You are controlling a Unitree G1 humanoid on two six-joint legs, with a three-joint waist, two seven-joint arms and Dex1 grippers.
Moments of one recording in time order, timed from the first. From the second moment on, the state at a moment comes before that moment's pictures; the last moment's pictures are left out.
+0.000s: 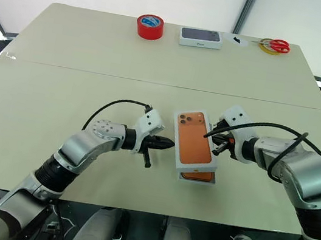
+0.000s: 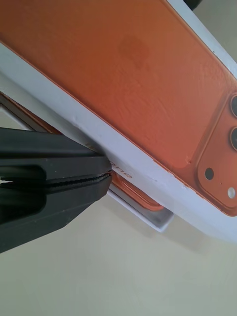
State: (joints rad) left arm -0.51 0.27 -0.41 -0.10 -0.23 0.69 -0.77; right arm -0.42 -0.99 0.10 -0.36 0.63 1.10 0.53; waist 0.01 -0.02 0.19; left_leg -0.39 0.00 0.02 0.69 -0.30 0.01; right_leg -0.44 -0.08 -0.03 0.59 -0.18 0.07
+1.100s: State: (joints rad) left arm -0.52 0.27 -0.44 -0.10 -0.21 0.69 -0.80; right arm -0.24 -1.05 0.02 -0.45 0.56 1.13 0.64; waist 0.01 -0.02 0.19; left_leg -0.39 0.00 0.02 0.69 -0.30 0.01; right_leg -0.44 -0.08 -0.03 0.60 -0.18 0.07
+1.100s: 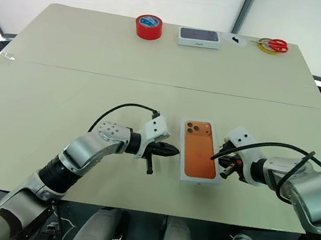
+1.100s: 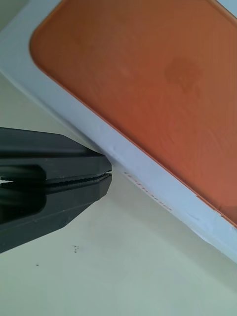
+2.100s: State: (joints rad) left arm -0.57 0.29 -0.15 -0.07 -0.28 0.78 -0.67; right arm -0.24 -0.92 -0.16 -0.48 0.56 0.96 0.68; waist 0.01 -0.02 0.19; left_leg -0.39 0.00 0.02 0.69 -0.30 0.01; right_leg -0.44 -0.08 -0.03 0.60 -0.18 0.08
